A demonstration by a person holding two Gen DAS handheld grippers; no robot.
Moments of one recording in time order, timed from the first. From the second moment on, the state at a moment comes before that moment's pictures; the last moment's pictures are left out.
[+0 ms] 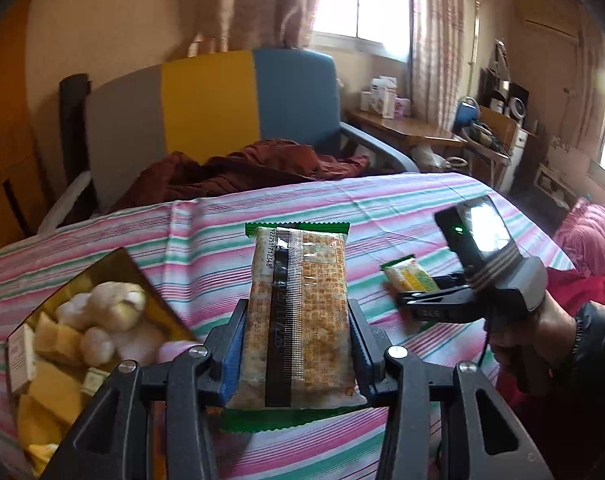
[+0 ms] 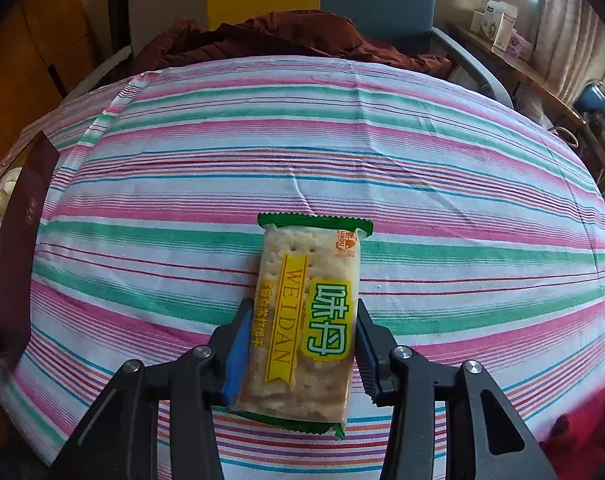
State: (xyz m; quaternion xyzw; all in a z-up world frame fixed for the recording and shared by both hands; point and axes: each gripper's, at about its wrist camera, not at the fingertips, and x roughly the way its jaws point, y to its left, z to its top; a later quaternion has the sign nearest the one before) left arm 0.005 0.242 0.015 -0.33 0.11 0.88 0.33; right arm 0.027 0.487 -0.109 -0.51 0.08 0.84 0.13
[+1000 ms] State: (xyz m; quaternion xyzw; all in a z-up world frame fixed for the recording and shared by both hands) left arm -0.006 -0.044 0.002 -0.37 -0.12 0.92 0.12; right arm 0.026 0.353 -0.006 -0.39 0.15 0.91 -0.04
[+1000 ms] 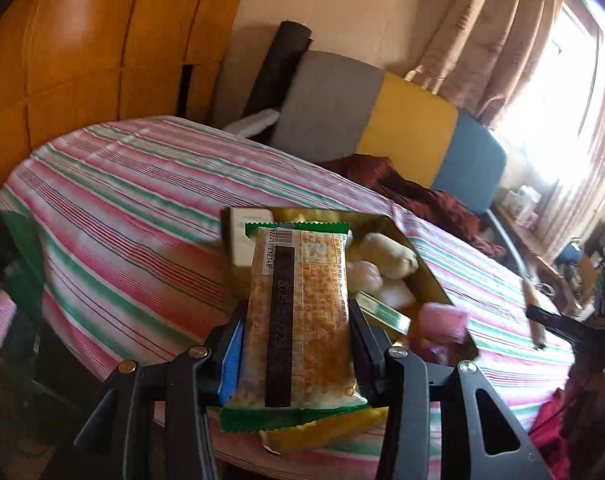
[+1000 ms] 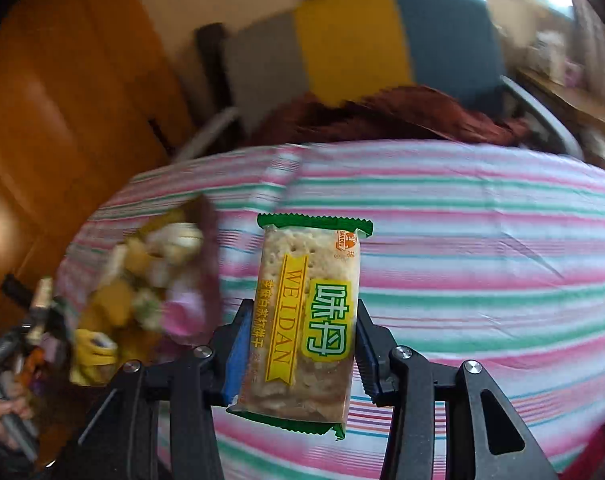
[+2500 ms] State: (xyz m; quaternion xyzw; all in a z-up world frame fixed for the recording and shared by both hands) left arm -0.018 0.014 -0.009 -0.38 -0.02 0.92 0.10; right arm -0.053 0.190 -0.025 -0.43 0.07 0.89 -0.16
